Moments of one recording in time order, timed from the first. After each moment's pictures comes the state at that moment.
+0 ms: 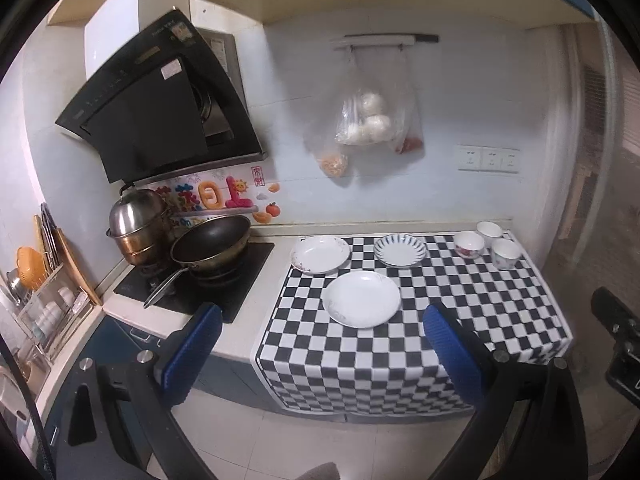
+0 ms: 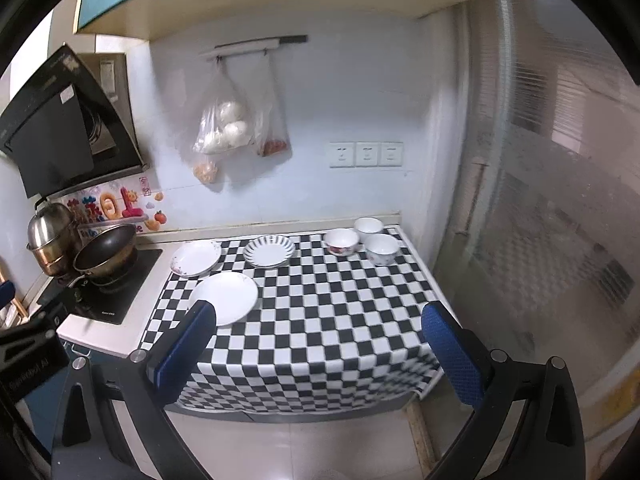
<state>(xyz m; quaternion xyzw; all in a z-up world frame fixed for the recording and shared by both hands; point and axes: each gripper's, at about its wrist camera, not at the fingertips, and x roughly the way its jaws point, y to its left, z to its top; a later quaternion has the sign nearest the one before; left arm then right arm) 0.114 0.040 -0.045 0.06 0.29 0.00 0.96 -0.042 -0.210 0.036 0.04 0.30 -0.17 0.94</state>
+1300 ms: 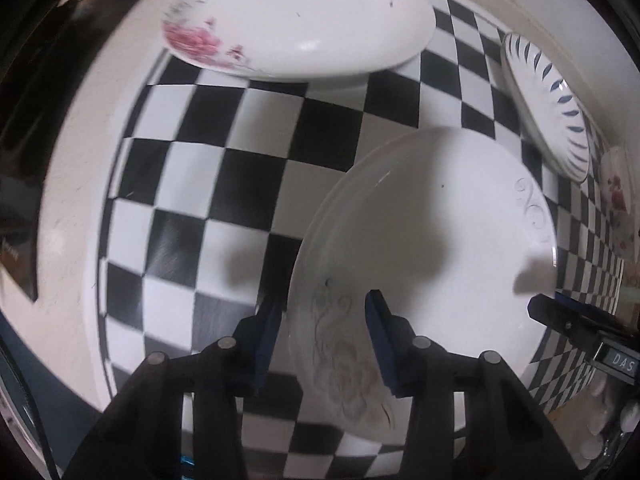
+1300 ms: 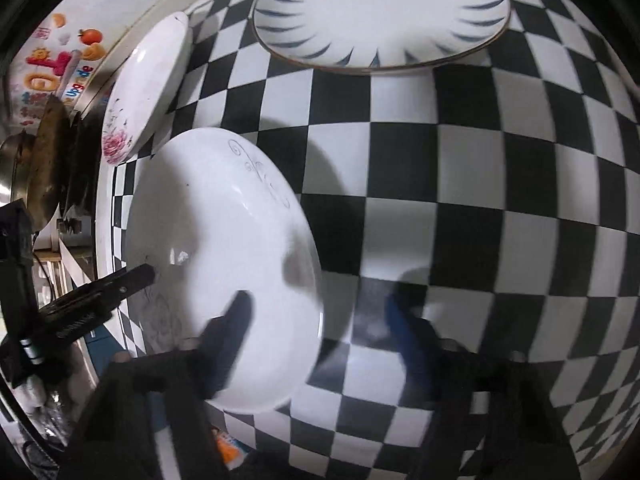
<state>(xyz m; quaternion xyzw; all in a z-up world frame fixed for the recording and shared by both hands) 0.566 0.075 -0.430 -0.05 0.72 -0.05 0.69 0.506 -0.255 -0.423 0.19 0.72 0.06 0.67</state>
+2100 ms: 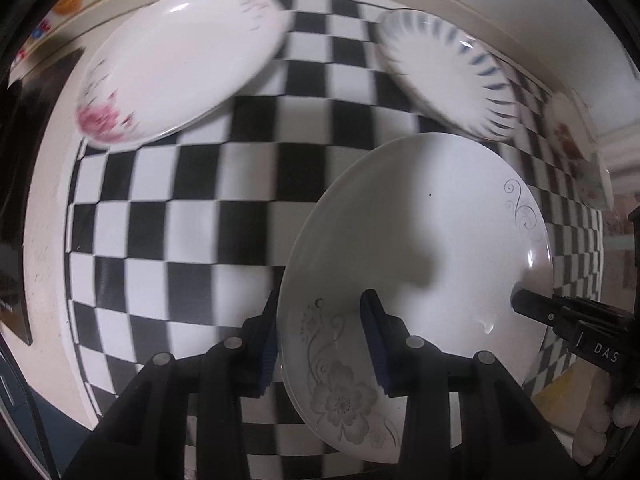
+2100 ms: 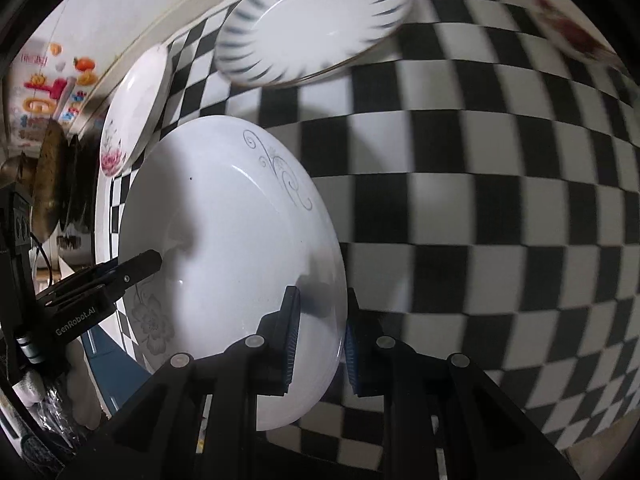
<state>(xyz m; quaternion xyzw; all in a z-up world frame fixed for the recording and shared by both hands) 0.535 -0.003 -0.359 0.00 0.68 -0.13 0.72 0.457 -0.309 -0.384 0.21 0.69 0.02 0.69</state>
